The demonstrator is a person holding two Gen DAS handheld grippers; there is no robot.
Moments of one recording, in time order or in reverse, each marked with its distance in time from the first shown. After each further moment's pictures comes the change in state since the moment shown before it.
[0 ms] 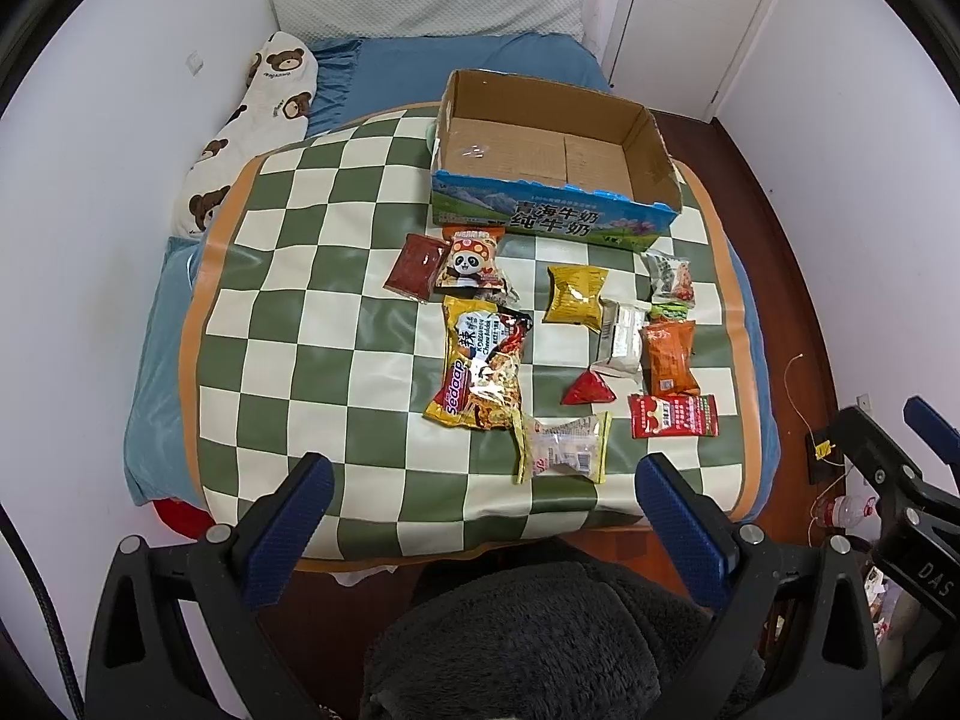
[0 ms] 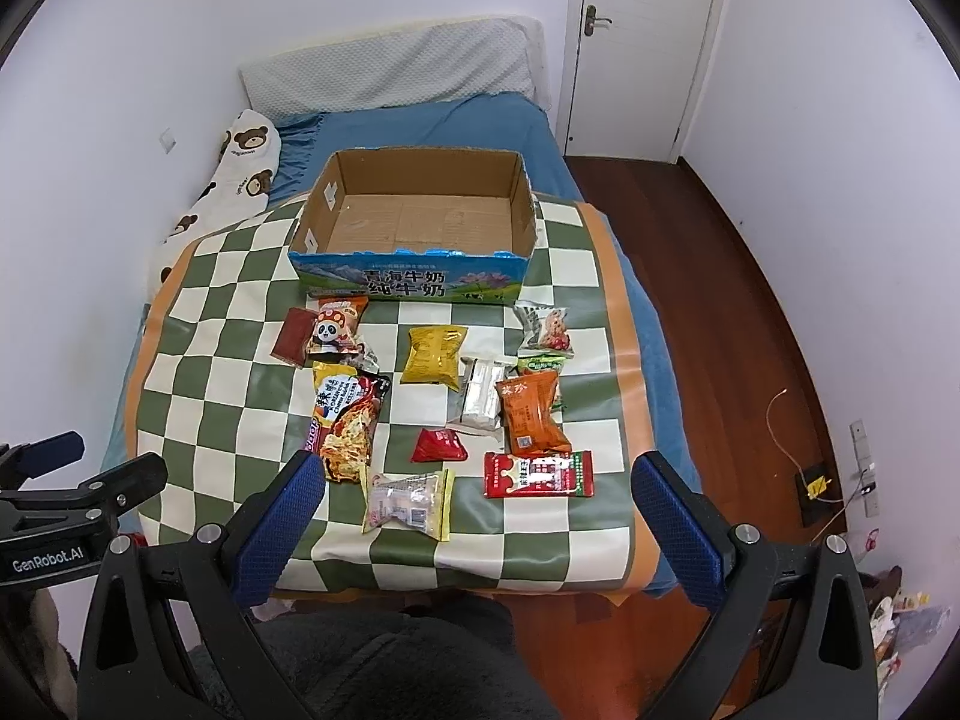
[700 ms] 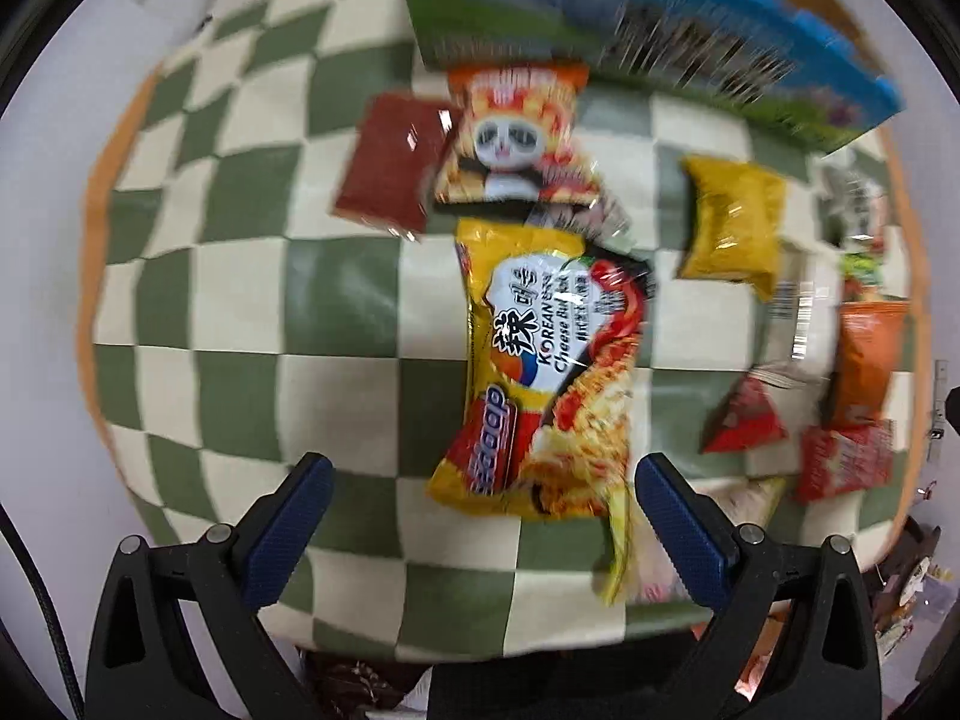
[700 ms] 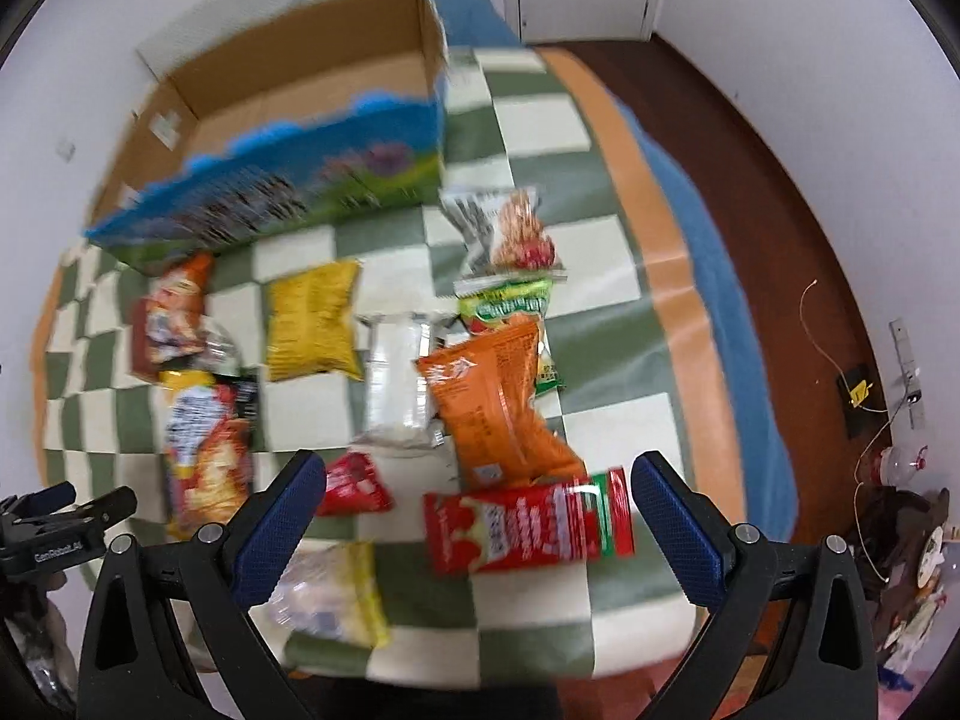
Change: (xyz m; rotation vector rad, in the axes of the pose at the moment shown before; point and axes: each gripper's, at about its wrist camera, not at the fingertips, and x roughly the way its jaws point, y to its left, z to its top) left arm 0.290 0.010 0.050 0.025 0.322 0.131; right arm 0.290 -0.081 0.004 0.168 0.236 0.000
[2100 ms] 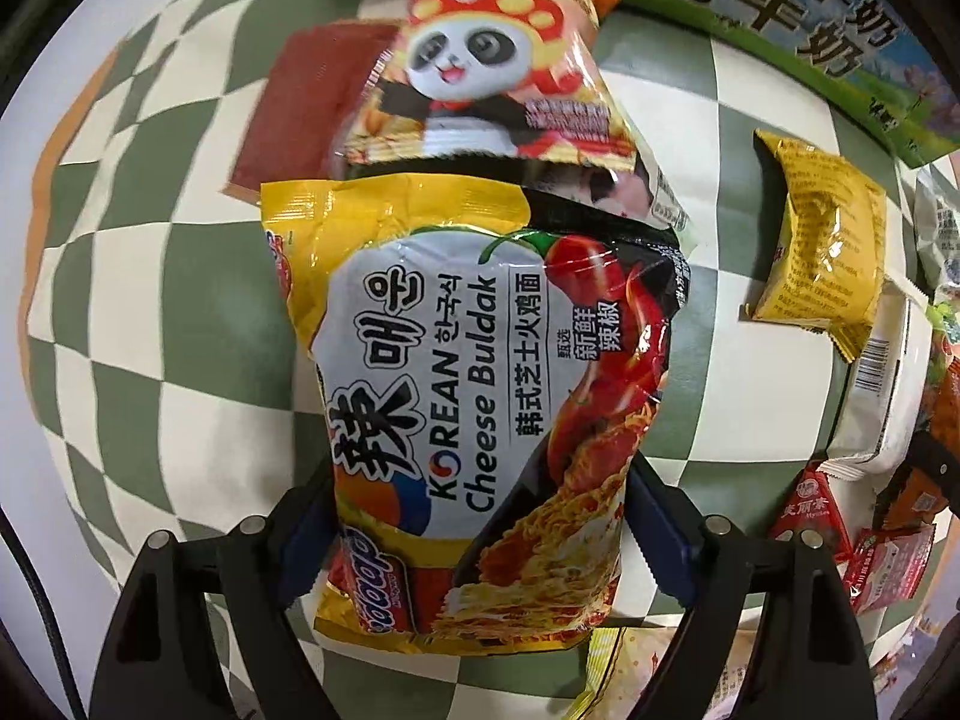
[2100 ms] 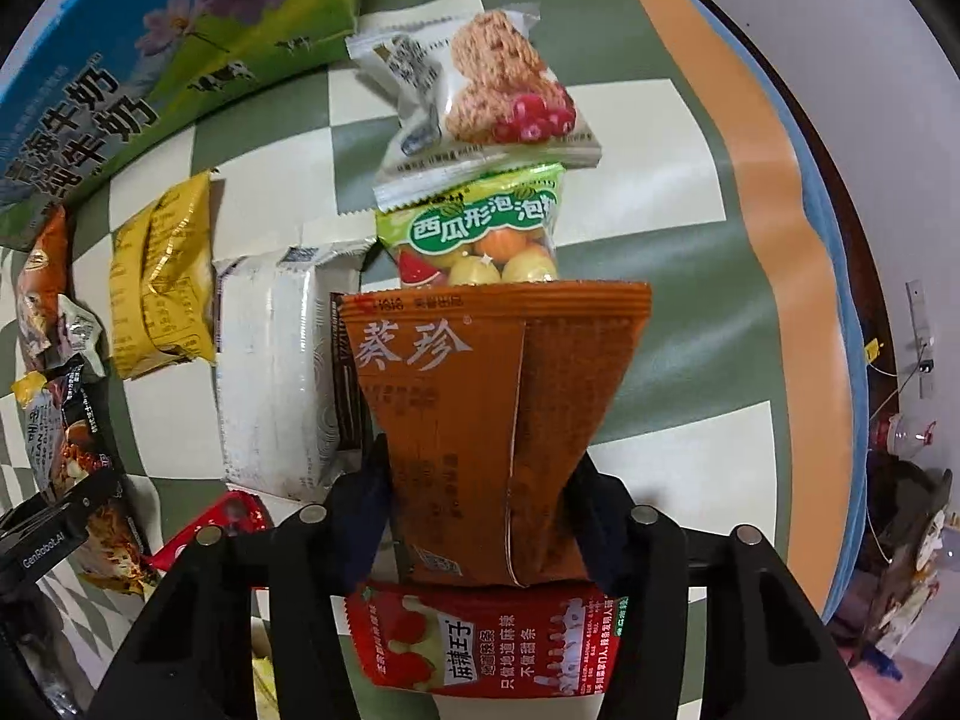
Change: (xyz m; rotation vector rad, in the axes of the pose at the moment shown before) left arm 0.037 -0.053 -0.031 -0.088 -0.035 0.021; right arm 0.157 0.004 0.001 0.025 0.175 -0.026
